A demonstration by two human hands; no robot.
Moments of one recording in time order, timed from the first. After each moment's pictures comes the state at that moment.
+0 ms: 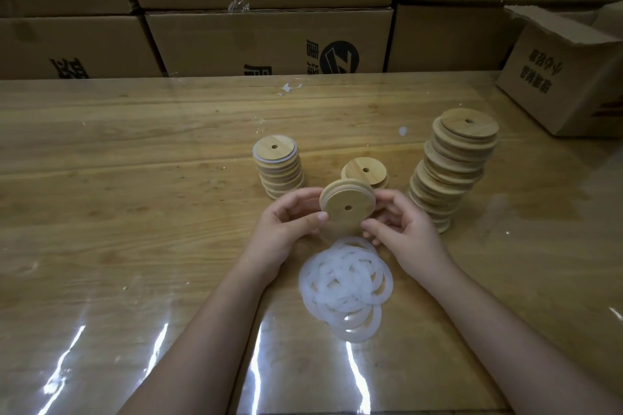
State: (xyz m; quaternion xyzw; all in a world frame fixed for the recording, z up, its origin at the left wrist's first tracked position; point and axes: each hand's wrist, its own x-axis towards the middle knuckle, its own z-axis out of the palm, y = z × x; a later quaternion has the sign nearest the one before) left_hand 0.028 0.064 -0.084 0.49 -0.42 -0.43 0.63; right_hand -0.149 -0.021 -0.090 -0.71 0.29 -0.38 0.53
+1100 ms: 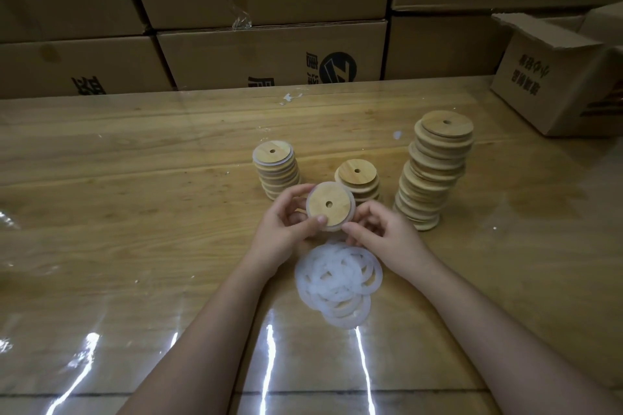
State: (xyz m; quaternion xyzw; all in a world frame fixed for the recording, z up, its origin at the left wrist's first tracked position) left_hand 0.021 0.065 -0.083 0.55 -0.44 -0.37 0.61; right_hand -0.150 -0.017 -0.092 -0.75 0.29 -0.31 0.51
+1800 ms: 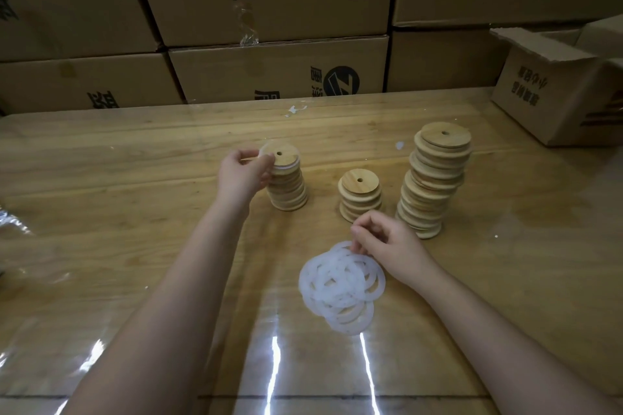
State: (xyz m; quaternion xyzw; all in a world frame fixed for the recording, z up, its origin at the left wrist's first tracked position) left_hand 0.081 0.028 -0.019 0.72 -0.25 -0.22 0.61; right_hand -0.151 -0.018 -0.093 -0.76 0.30 -0.29 0.50
